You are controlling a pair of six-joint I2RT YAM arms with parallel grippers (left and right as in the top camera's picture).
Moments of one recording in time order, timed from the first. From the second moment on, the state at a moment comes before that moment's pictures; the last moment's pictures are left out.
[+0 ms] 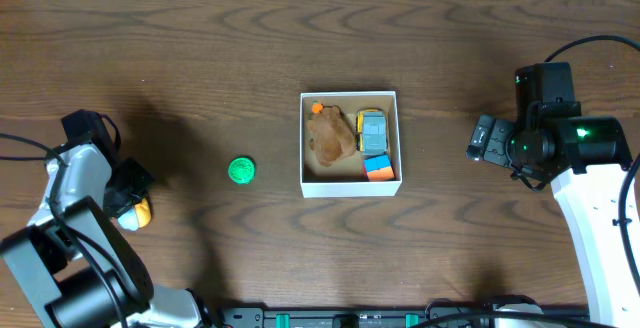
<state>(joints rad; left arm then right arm) 0.49 1.67 0.96 -0.79 -0.11 -0.33 0.07 1.30 1.26 -1.21 0.15 0.42</state>
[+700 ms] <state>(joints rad) -0.40 1.18 1.17 -0.74 0.02 0.12 0.01 1.30 1.25 -1.13 0.16 0.62</state>
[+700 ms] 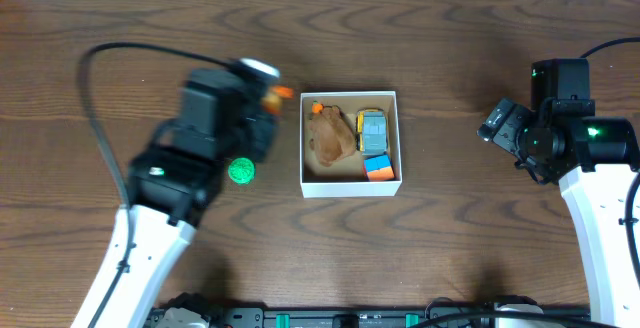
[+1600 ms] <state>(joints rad) -0.75 1.57 1.17 -0.72 0.05 0.25 0.01 1.30 1.25 -1.14 0.16 0.61</state>
